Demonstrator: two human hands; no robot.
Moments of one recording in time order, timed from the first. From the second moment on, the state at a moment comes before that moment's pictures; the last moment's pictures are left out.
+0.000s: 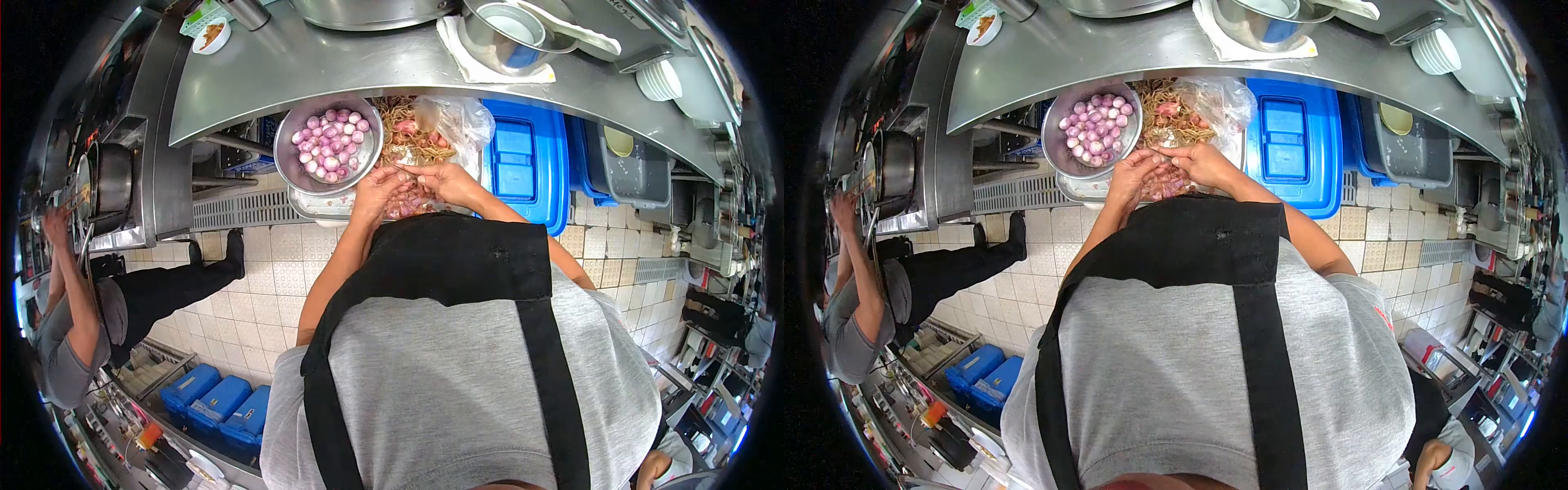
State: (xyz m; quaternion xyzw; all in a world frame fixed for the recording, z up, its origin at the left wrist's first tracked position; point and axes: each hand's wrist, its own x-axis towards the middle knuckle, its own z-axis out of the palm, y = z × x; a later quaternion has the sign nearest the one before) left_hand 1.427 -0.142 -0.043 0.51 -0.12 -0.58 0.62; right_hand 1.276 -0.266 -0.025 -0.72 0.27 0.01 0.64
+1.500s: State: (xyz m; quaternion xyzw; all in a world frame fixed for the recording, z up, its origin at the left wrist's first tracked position) left_hand 1.427 -0.142 -0.047 0.53 -0.14 -0.57 0.61; right_hand 1.271 -0.269 -0.017 -0.58 0.32 0.05 0.75
